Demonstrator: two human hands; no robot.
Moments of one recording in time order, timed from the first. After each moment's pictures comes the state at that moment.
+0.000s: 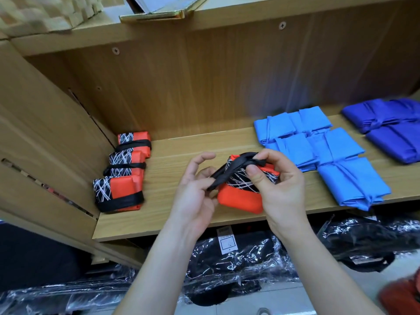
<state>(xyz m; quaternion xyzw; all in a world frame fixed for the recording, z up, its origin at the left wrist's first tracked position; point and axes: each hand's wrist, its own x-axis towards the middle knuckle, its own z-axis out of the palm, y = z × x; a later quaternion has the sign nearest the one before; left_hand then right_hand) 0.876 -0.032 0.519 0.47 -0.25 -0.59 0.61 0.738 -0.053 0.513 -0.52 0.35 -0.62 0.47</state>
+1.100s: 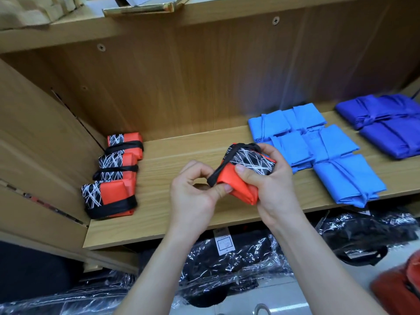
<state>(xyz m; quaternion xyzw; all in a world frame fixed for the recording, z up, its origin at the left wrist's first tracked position) 0.878 -0.031 0.508 0.57 -0.52 -0.28 0.57 0.748 -0.067 0.521 -0.32 0.39 -0.58 0.63</state>
